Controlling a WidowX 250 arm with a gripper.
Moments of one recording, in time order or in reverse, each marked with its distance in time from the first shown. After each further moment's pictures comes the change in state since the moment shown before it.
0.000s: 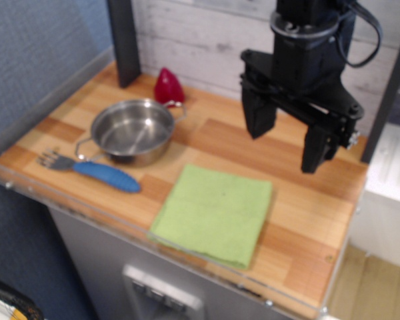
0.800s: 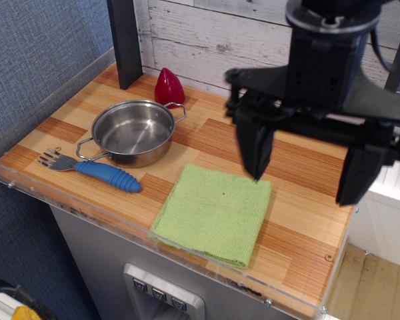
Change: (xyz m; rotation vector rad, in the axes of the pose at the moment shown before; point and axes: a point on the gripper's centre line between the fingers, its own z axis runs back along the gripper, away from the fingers) arm -0.043 -0.049 0.042 -0.002 0.029 0.459
